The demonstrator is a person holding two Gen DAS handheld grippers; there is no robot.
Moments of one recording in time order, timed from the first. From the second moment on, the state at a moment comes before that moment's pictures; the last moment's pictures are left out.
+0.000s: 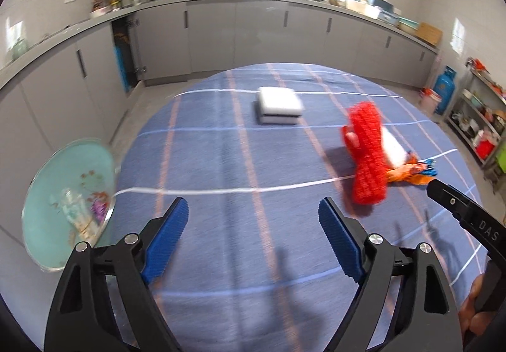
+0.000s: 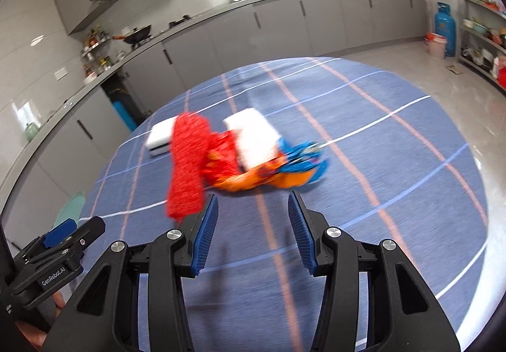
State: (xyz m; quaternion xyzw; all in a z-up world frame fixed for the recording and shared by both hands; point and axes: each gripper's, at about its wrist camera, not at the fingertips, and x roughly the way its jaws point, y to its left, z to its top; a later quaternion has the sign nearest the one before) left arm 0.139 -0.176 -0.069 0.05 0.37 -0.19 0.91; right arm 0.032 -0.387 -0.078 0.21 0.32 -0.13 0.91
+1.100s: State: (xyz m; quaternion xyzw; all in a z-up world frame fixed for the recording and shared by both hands) left arm 0.157 -0.254 -0.087 0.04 0.40 -0.28 0.87; right arm 0.072 -0.445 -0.094 0.29 0.37 -0.10 0.88
